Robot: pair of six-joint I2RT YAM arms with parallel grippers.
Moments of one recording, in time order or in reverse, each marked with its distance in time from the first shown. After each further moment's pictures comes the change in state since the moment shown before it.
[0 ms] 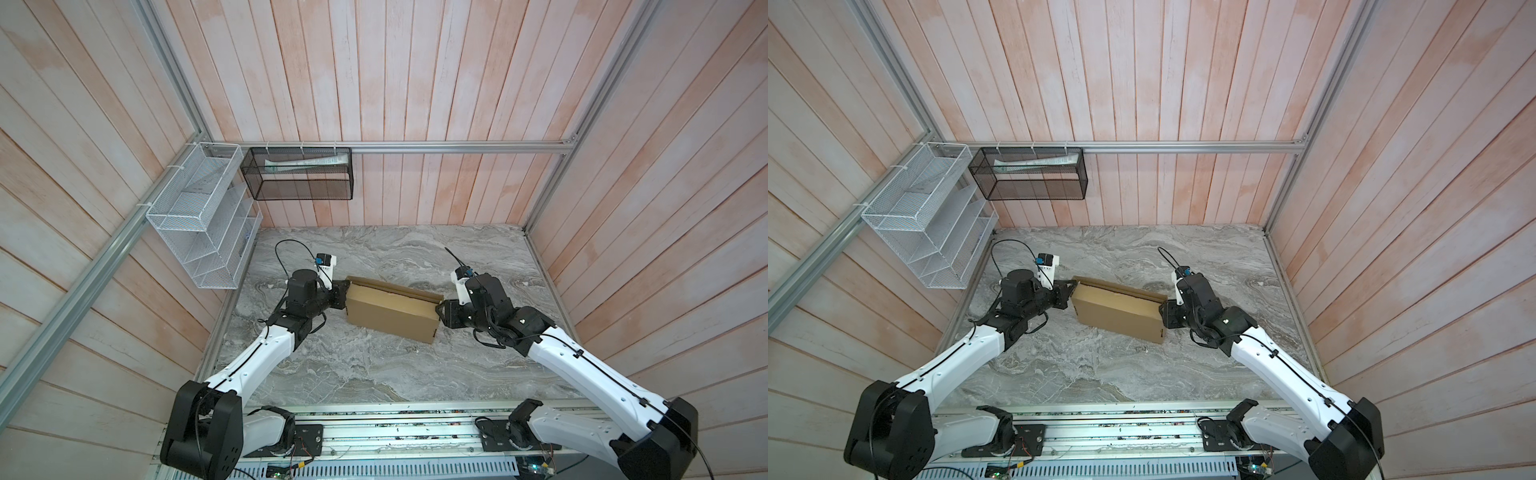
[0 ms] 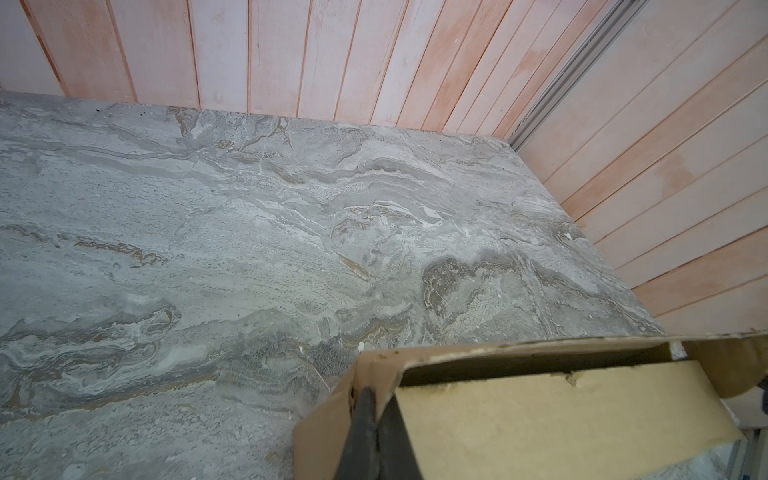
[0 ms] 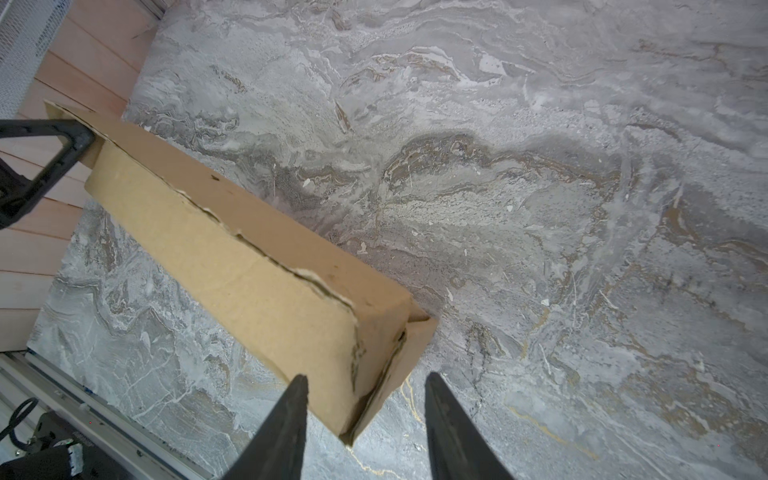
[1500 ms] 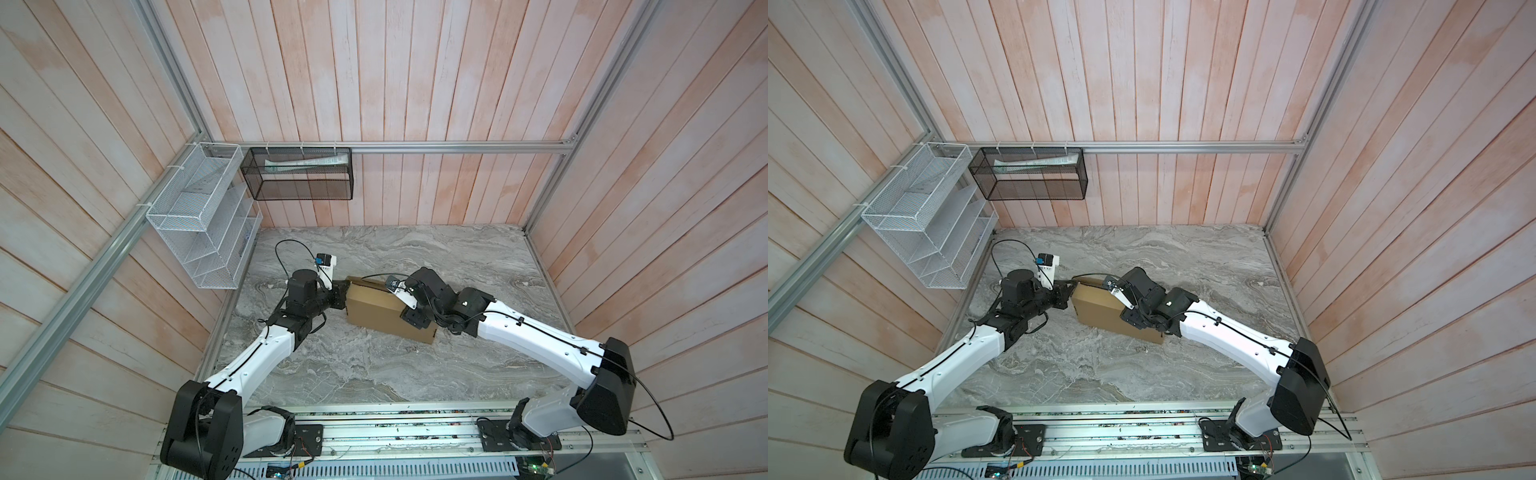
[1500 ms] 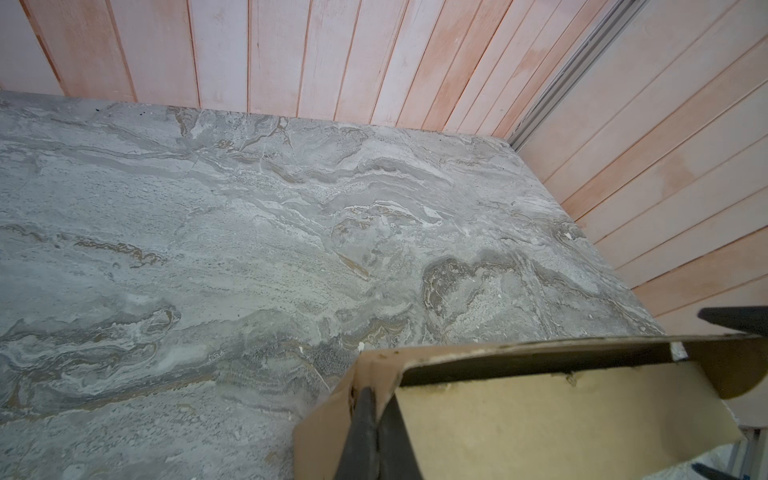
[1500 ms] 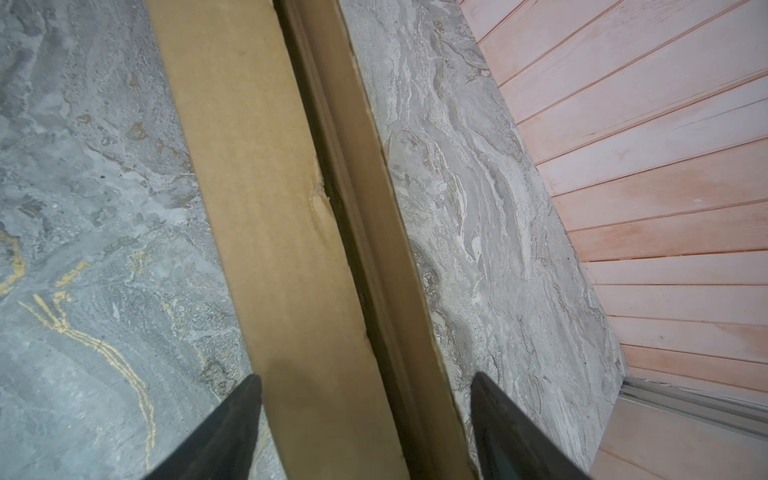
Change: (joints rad) left arm 0.000 0.002 0.000 0.000 0.000 0.000; right arm 0.292 0.373 0.314 -0.049 0.342 -0.782
